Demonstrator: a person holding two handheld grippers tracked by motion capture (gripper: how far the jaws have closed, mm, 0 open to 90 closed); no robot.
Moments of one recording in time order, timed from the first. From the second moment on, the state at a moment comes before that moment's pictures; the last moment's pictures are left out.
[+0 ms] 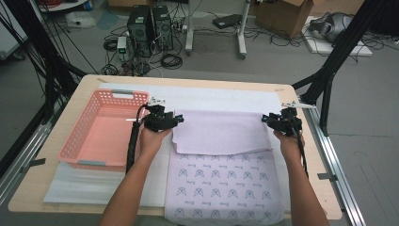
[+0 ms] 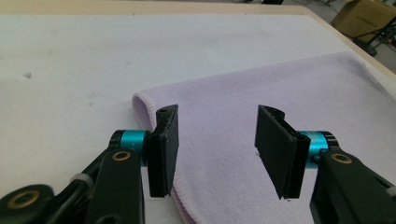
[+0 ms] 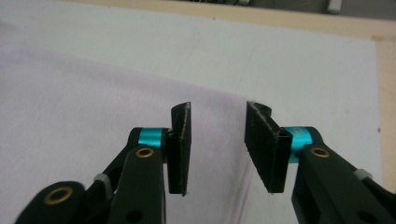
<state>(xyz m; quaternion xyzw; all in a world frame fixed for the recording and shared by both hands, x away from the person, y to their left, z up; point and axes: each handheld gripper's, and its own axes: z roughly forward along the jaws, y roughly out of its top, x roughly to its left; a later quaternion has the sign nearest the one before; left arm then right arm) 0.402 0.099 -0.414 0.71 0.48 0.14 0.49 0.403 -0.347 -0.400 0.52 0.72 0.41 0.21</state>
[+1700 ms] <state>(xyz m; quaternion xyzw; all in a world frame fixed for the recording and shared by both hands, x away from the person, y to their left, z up) 0.269 0.112 -0.440 0.74 0.42 0.12 0.52 0.257 -0.355 -0.429 0.47 0.77 0.39 0.20</state>
